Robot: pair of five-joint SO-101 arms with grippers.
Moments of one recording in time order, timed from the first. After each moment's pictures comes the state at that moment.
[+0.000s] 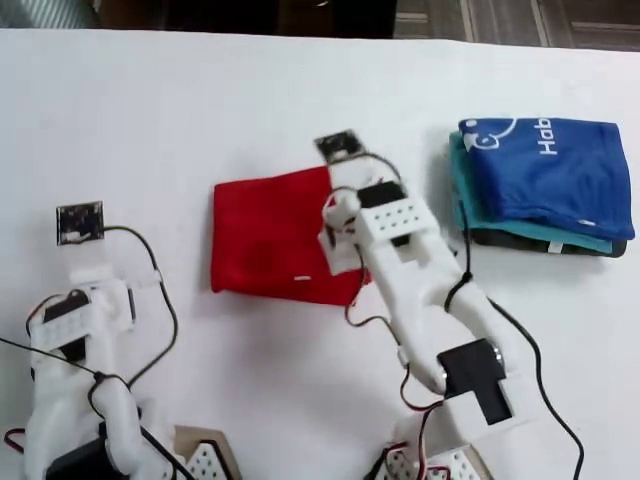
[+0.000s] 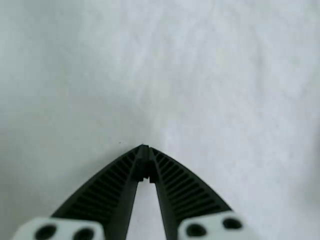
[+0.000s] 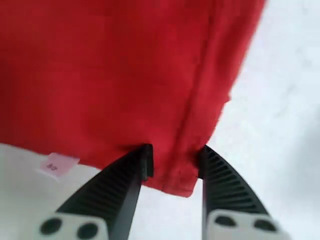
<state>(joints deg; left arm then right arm) -34.8 -29.5 69.2 36.2 -12.6 -23.9 2.0 22.8 66.8 4.4</state>
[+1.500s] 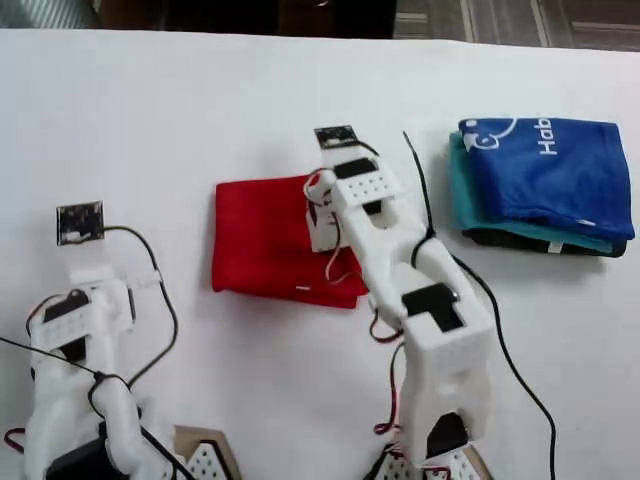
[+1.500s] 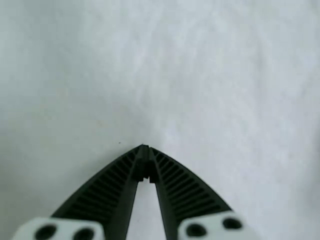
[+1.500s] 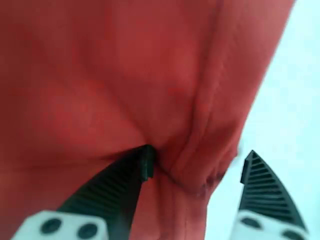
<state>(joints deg) -34.8 -29.5 69.2 36.2 -12.6 -22.6 29.6 -3.1 71.9 -6.9</state>
